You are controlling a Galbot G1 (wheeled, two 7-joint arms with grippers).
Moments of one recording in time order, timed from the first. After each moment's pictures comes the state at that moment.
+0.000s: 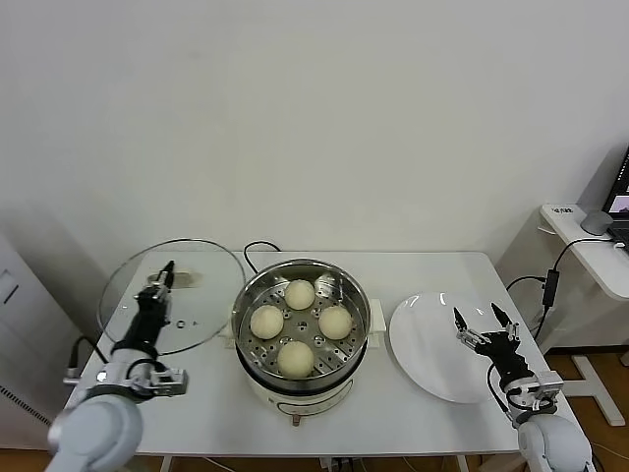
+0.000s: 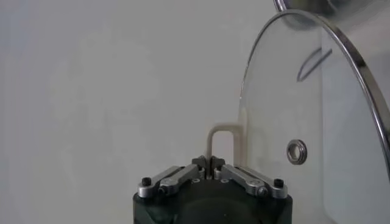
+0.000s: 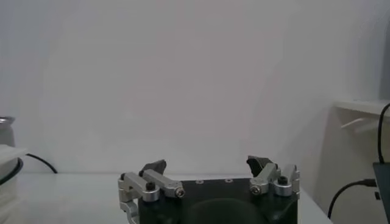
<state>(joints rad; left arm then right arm) 1.30 -0.99 -0.41 -2.14 1.18 0.37 0.17 -1.29 1.20 0.75 1.61 0.40 0.08 -0.26</state>
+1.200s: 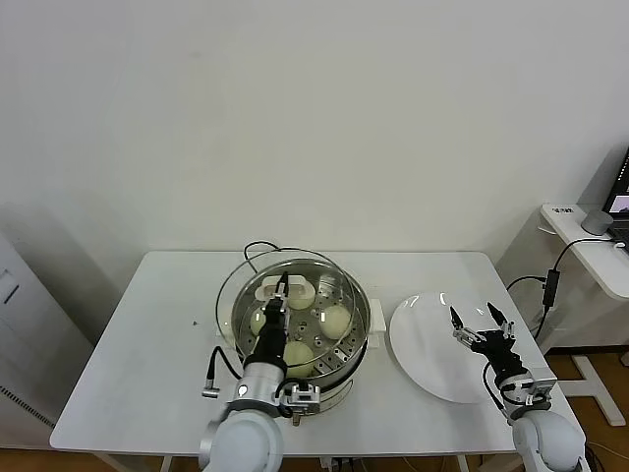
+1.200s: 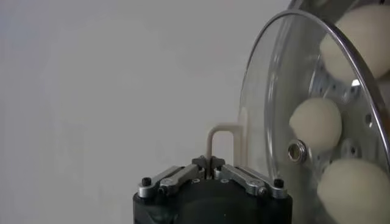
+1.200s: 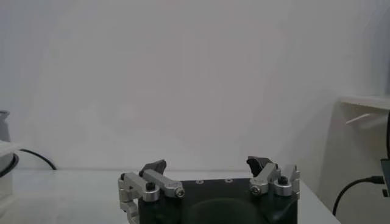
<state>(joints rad) 1.07 -1.23 0.15 -2.06 1.48 0.63 0.25 -1.27 1.22 0.74 1.59 0.38 0.08 -0.26</state>
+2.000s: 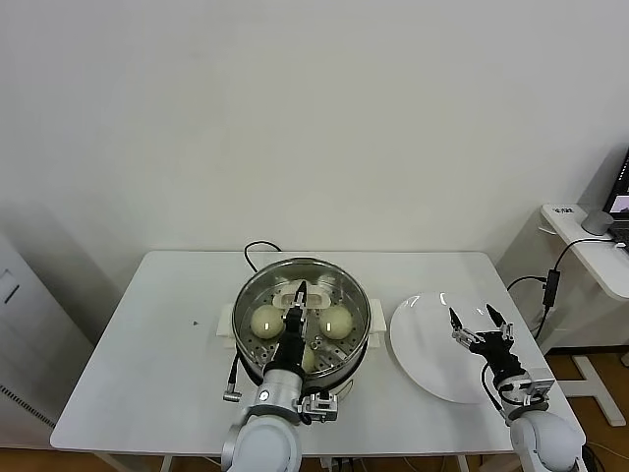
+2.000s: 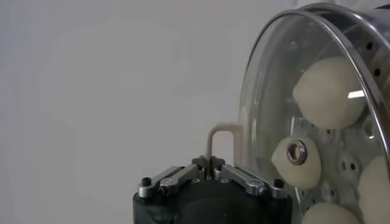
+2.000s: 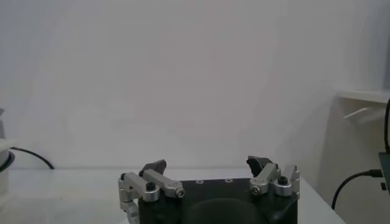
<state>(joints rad) 1.06 -1.27 0.20 -1.98 1.52 0.62 0.23 -1.26 1.23 0.74 1.57 0.38 0.08 -0.26</state>
